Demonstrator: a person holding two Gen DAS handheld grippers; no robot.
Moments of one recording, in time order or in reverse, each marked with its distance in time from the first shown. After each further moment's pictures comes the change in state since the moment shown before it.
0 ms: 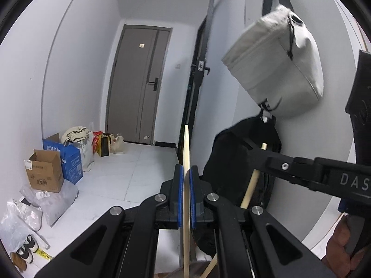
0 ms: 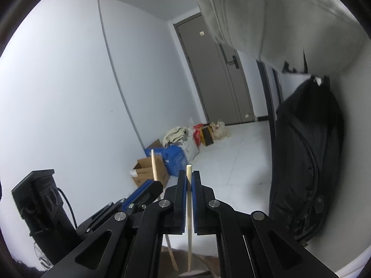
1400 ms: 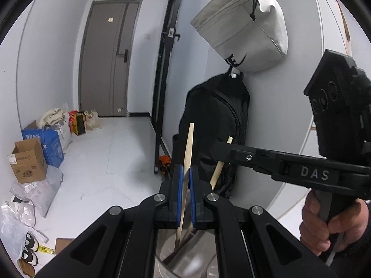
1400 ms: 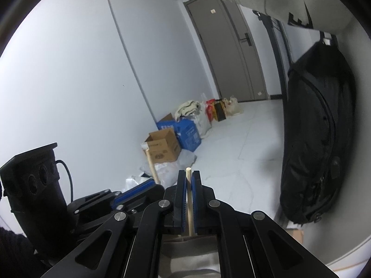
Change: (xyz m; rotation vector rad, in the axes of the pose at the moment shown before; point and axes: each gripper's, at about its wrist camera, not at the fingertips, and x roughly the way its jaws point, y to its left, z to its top) left arm -0.018 -0.001 -0.020 0.076 0.234 -0.184; right arm 0.006 0.000 -0.048 -0.011 0.144 0.087
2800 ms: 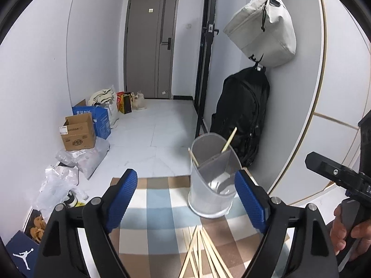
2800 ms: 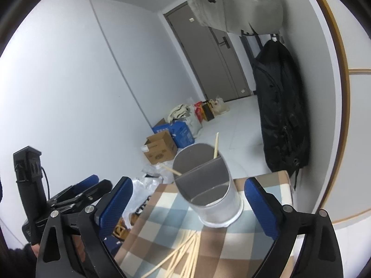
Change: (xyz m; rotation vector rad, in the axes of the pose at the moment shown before) left arm -0.109 -0.033 -0.037 -0.083 0.087 0.297; right arm -0.140 0.037 -0.086 0.109 -0.059 -0.060
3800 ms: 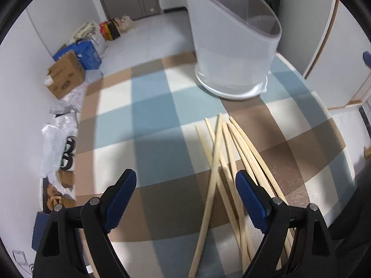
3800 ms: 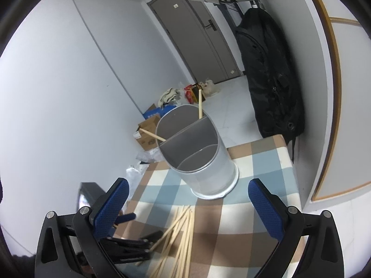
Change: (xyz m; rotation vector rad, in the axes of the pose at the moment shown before) left arm 0.109 0.001 -0.111 0.174 0.573 0.063; right arm 0.019 -0.022 -0.046 0.098 0.090 -0.042
